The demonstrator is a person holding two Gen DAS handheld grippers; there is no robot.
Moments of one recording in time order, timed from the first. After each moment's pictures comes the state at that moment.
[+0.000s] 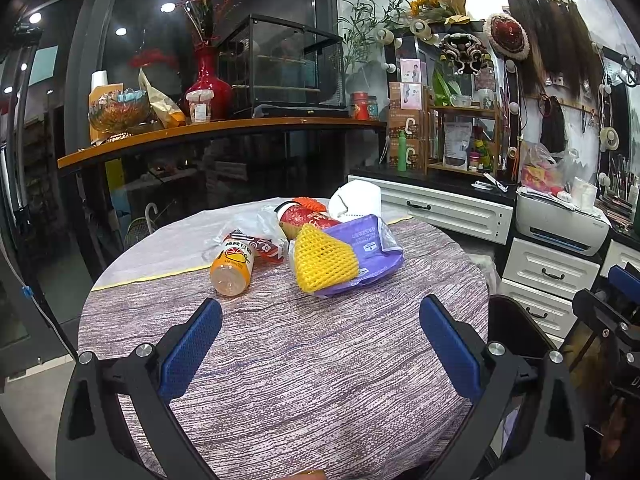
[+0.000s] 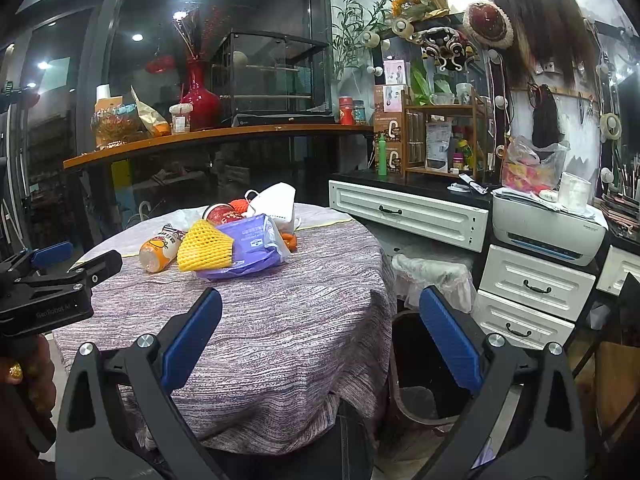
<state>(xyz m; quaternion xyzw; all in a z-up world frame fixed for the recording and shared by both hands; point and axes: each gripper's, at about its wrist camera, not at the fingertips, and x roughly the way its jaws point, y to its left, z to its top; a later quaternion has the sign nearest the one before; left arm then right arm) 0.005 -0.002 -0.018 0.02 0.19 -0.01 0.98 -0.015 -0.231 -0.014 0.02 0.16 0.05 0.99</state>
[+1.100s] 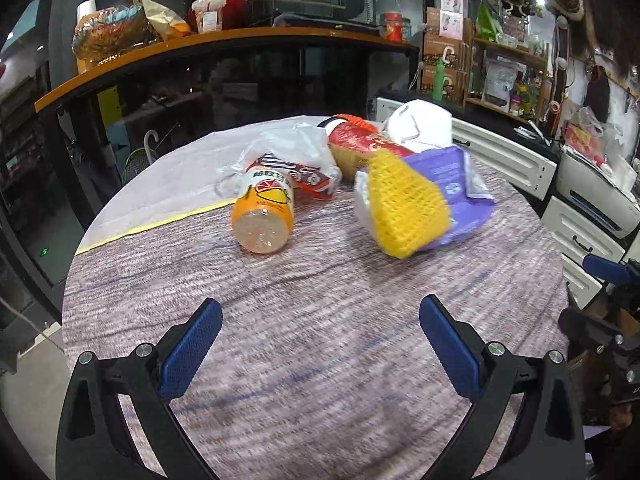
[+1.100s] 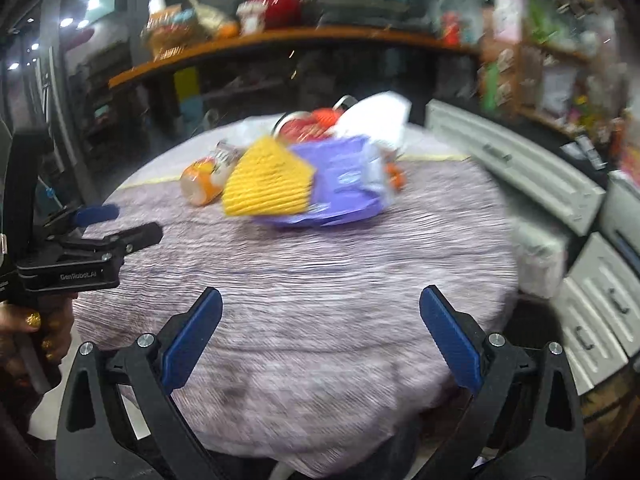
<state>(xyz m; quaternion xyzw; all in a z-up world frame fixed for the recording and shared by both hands) 0.110 0.073 -0.049 0.01 0.34 0.01 0.94 0.135 -0.142 -0.041 -0.03 0.34 0.23 0.91</state>
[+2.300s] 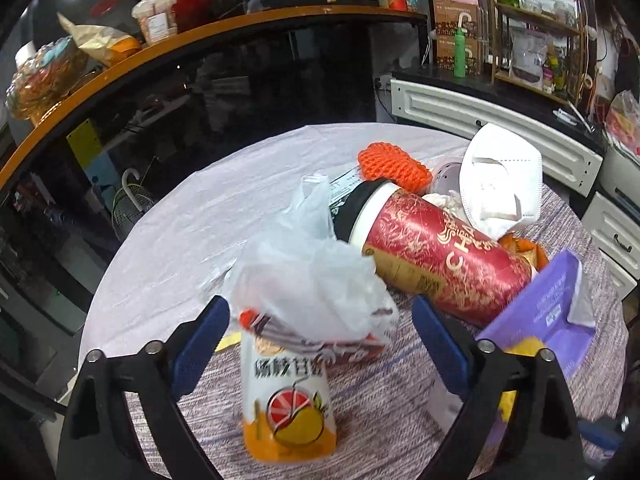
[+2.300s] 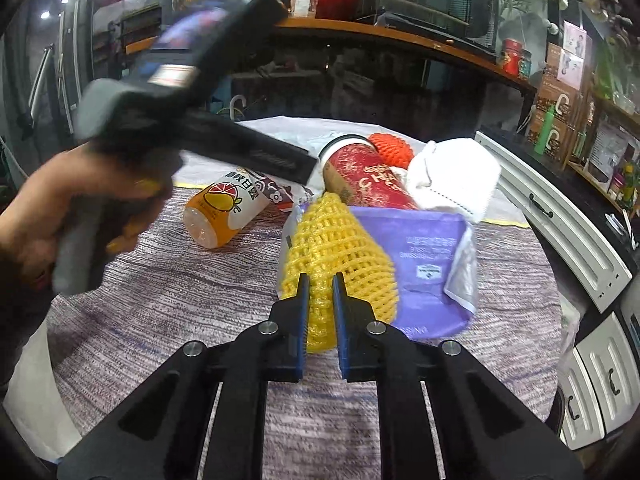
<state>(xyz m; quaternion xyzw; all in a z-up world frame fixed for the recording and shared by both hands) 0.299 0.082 -0.019 0.08 0.39 0.02 0.92 0.195 -0.069 -0.022 -0.11 0.31 0.25 0.91</state>
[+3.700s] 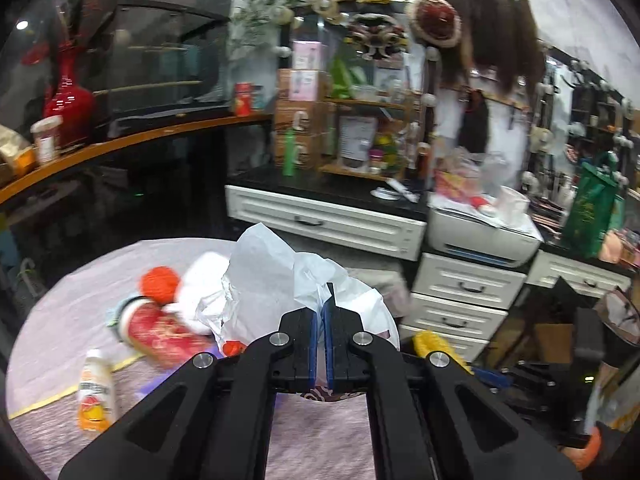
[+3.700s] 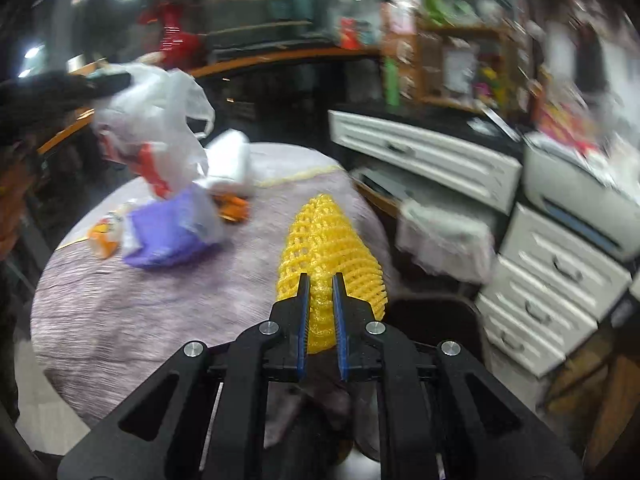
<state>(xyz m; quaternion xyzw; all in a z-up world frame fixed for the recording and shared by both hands) 0.181 -0.114 0.082 0.03 0.24 -0.23 0.94 0.147 -0.345 -0.037 0.04 0.32 0.08 0.94</state>
